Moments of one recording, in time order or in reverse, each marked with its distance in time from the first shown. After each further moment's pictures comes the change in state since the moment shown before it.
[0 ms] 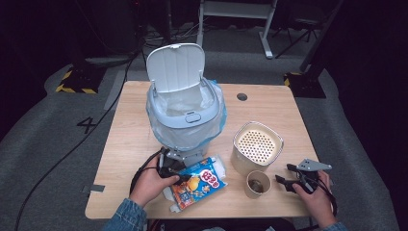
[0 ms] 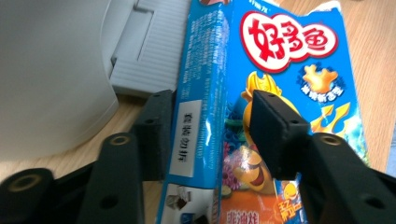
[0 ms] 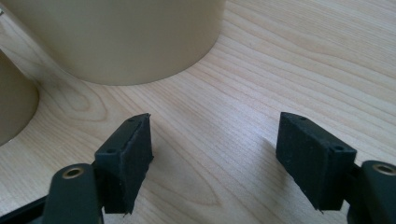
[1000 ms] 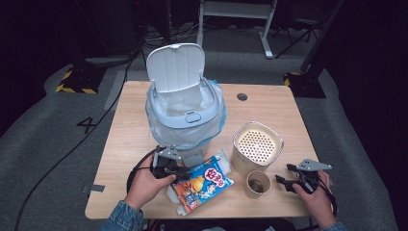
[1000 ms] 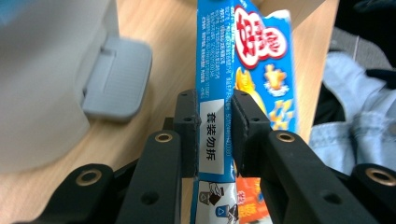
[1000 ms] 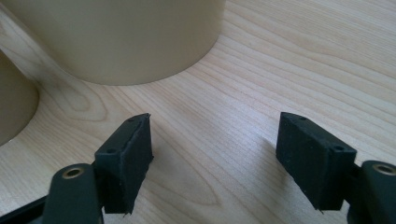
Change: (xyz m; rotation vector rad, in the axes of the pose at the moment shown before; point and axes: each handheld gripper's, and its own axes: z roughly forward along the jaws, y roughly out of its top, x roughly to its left) left arm -0.019 0.010 -0.042 -0.152 -0.105 0.032; right arm 0.000 0.000 0.000 0.000 0.000 0.000
